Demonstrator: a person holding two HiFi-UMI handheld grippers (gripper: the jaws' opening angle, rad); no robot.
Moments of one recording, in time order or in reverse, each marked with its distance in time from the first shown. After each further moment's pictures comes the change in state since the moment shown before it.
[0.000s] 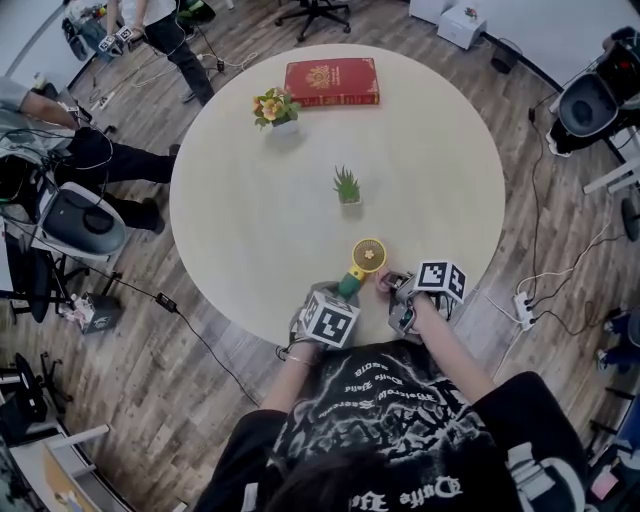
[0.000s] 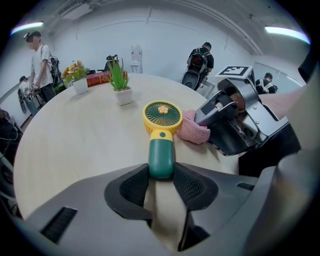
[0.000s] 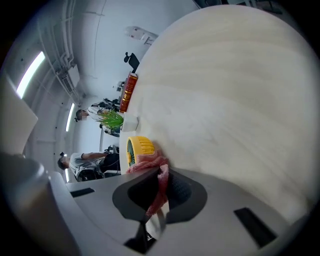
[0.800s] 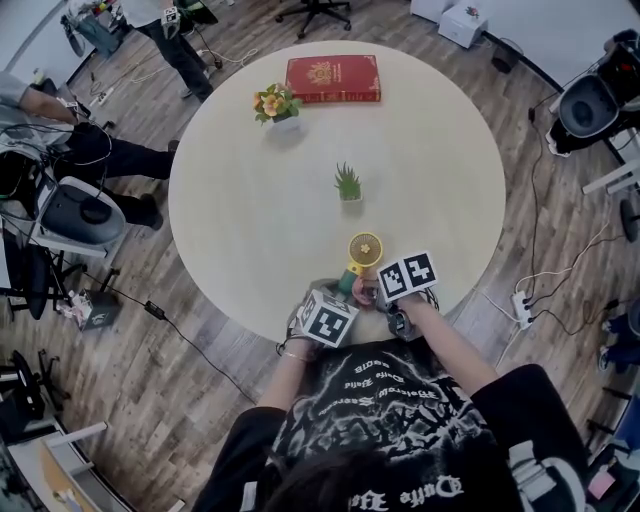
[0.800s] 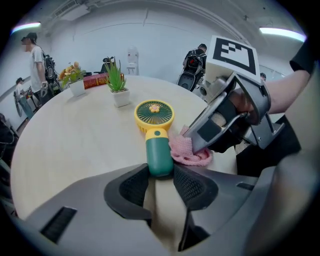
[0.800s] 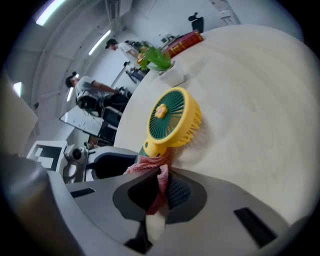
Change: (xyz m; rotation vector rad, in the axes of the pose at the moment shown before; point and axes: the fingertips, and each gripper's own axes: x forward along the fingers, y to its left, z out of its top) left arm -0.002 0.000 -0.002 0.039 -0.015 -0.030; right arm 0.029 0.023 -0.052 -0.660 0.378 -0.121
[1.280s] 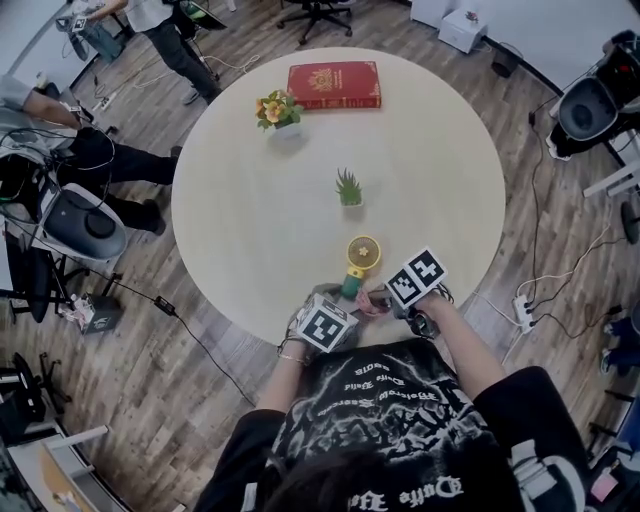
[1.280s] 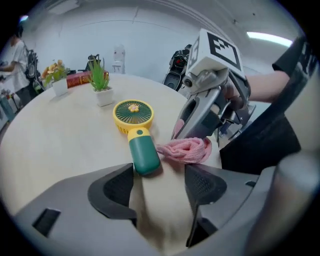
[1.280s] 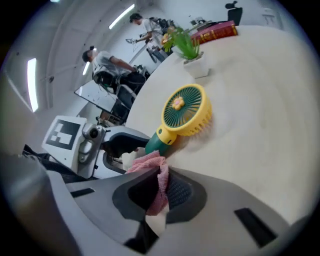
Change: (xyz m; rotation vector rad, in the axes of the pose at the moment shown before) left arm -0.001 -0.022 -0.004 0.078 0.007 -0.156; right arm -0.019 0.005 -0.021 -0.248 0.205 0.081
